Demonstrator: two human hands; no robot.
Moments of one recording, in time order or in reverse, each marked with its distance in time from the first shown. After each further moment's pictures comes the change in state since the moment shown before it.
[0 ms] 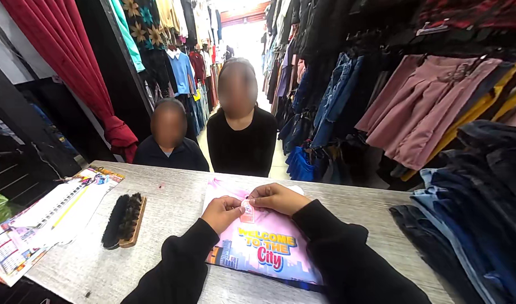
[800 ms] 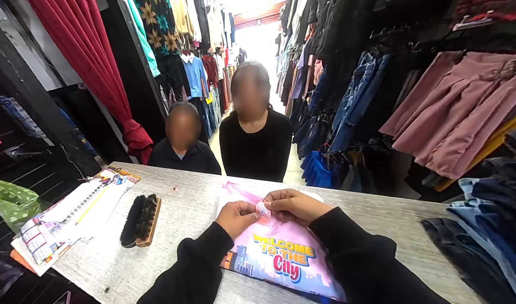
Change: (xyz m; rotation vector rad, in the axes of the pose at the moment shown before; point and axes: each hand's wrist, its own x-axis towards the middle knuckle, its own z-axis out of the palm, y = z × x) left_hand 0.000 0.004 0.001 -0.026 -0.007 0.001; right_hand -0.001 -0.004 0.001 0.300 -0.054 0.038
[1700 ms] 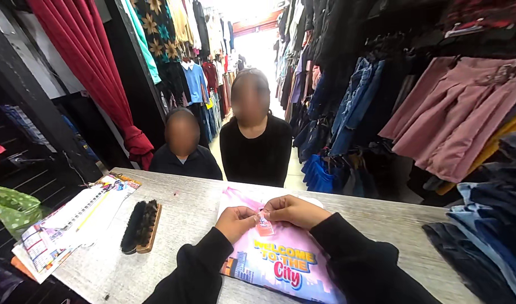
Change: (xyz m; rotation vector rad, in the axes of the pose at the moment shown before) left_hand 0.000 0.002 0.000 -0.066 0.005 0.006; right_hand -0.005 -0.009 0.004 -0.233 0.000 0.030
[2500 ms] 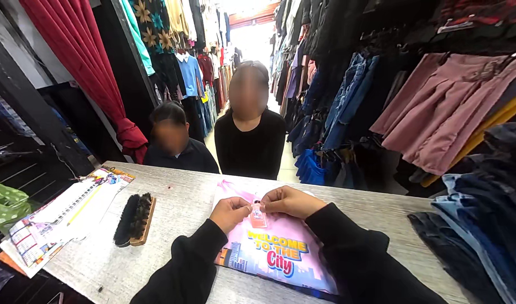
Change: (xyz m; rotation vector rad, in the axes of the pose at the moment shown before) left_hand 0.002 -0.003 0.002 -0.029 0.053 -0.023; right_hand 0.001 0.006 -0.006 -0.057 0.019 -0.017
